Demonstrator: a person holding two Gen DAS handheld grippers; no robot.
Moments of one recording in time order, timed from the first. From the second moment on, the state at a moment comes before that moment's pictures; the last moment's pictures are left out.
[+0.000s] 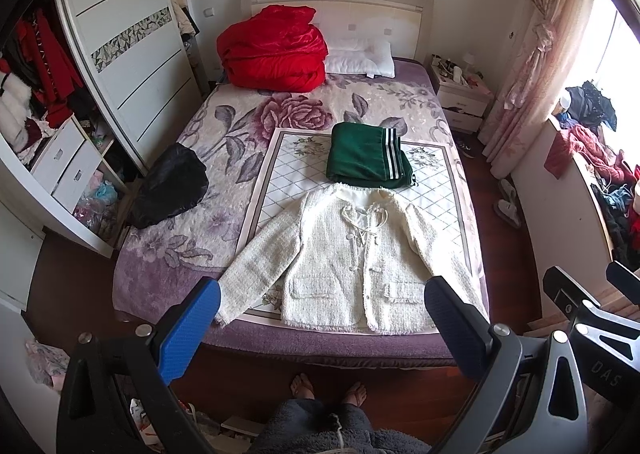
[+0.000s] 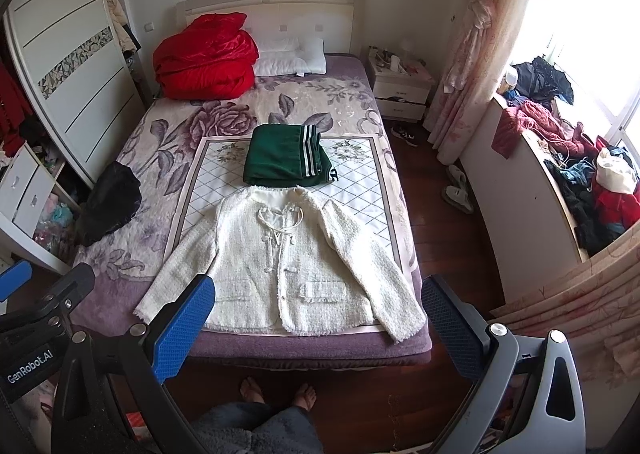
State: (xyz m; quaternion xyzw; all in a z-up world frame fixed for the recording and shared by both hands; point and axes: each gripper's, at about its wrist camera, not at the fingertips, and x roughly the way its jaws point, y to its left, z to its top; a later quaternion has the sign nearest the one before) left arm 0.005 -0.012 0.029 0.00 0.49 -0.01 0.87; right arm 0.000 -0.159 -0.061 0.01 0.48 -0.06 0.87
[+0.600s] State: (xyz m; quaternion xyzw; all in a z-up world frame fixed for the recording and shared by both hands) left arm 0.008 -0.004 0.028 0.00 0.48 -0.02 0.88; right arm 0.003 -0.161 -0.046 0.01 0.48 -0.07 0.87
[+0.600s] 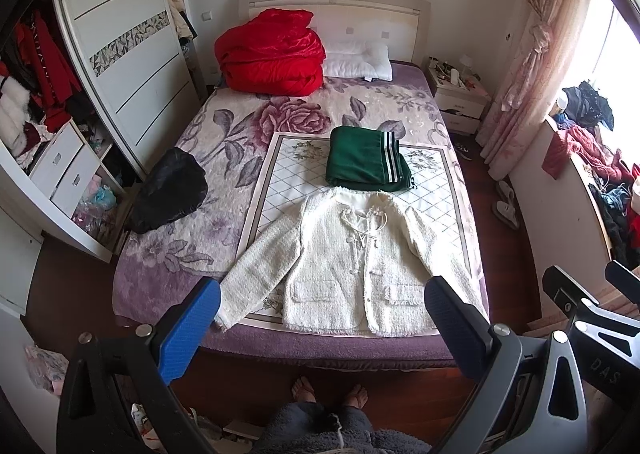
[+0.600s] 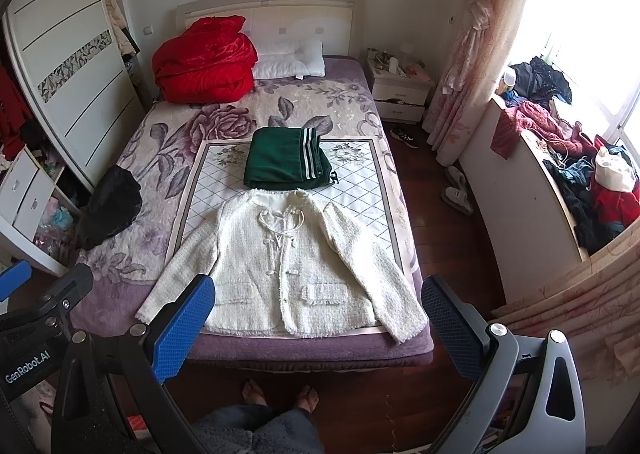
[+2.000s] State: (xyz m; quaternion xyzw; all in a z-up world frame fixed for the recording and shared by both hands) left arm 0.031 0.019 -0.010 0.03 0.46 -0.04 0.88; right arm 0.020 -0.143 -0.063 0.03 0.50 -0.09 0.86
